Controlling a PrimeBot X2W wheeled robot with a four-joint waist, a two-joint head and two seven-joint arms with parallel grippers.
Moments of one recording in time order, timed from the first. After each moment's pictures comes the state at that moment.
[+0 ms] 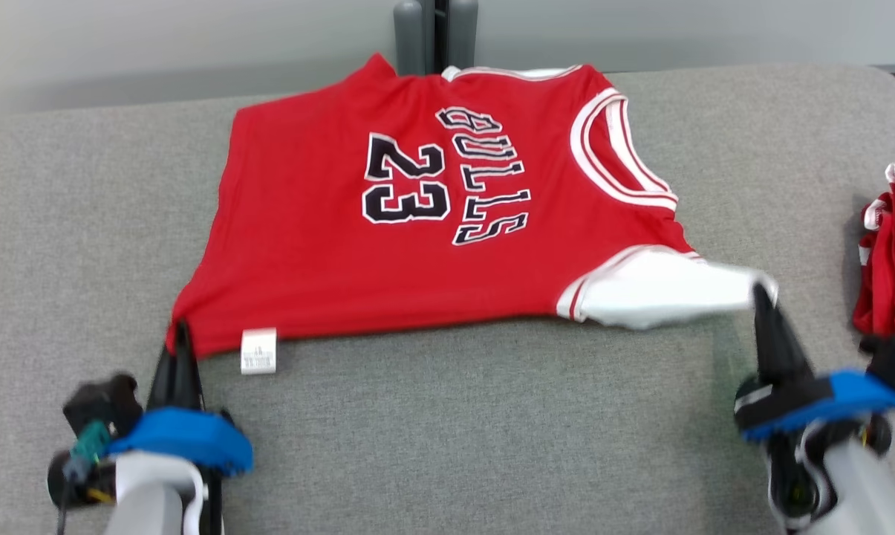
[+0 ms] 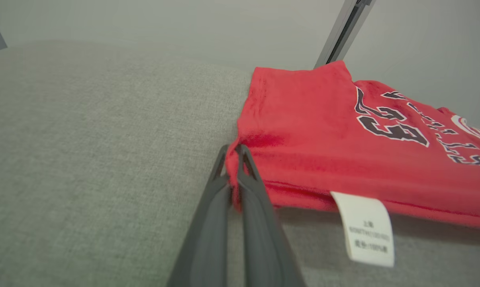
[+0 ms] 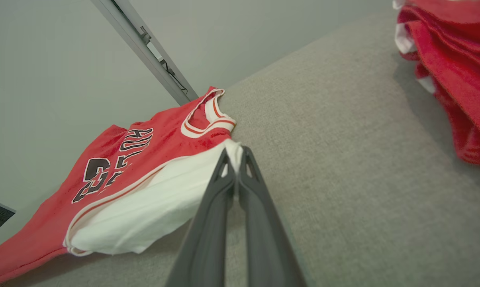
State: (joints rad) left arm -0.30 0.09 0.05 0.59 -0.28 -0.08 -0.26; right arm -0.36 -0.20 0.08 0.55 0.72 0.13 -0.26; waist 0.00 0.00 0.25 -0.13
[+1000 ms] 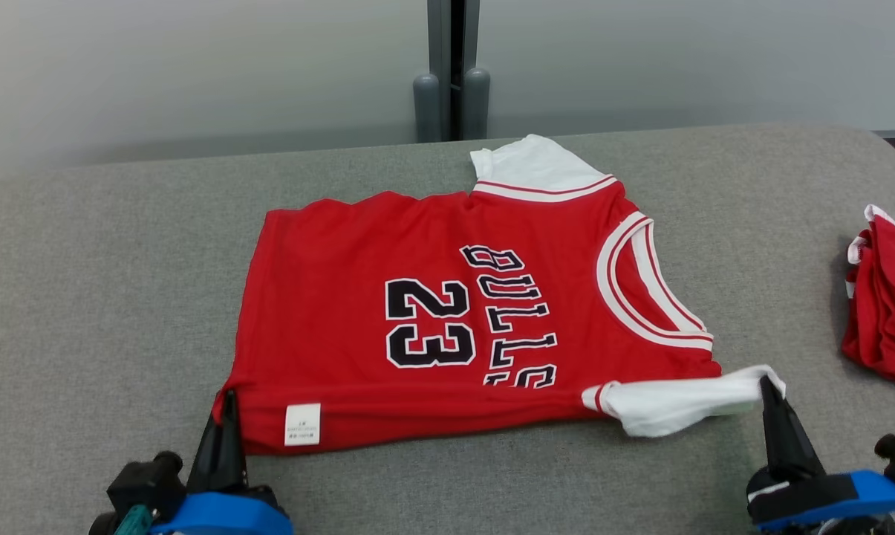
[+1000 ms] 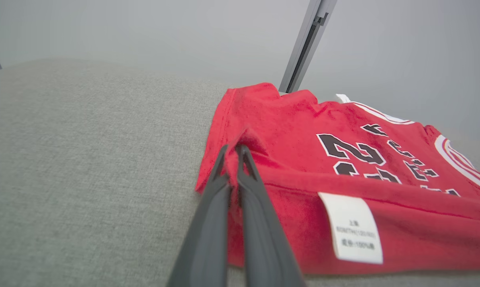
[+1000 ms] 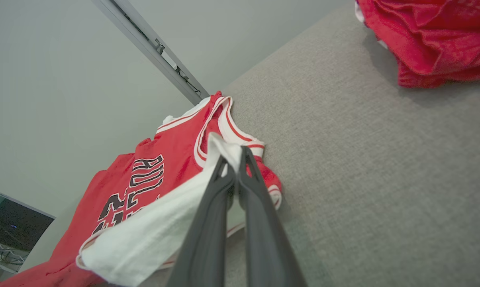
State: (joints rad) left arm -0.01 0.05 -0.03 0.36 -0.27 -0.08 -0.26; right arm -0.03 -0.19 0.08 0.35 0.82 0.13 -0.26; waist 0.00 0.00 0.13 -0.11
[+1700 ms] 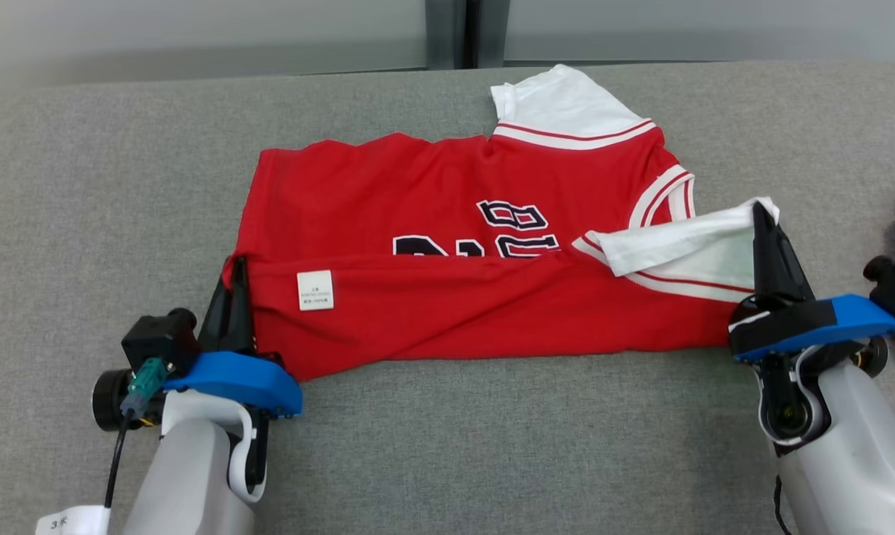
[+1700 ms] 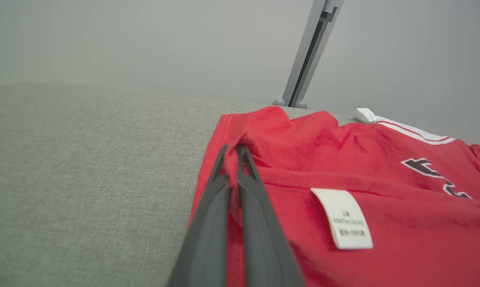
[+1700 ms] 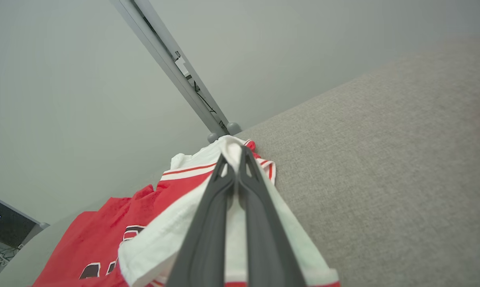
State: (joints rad) left arm -0.38 0.05 -0.06 0.57 -0.23 -0.06 -0.26; right arm -0.49 -0.17 0.07 0.56 0.72 0.13 -0.26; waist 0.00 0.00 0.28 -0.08
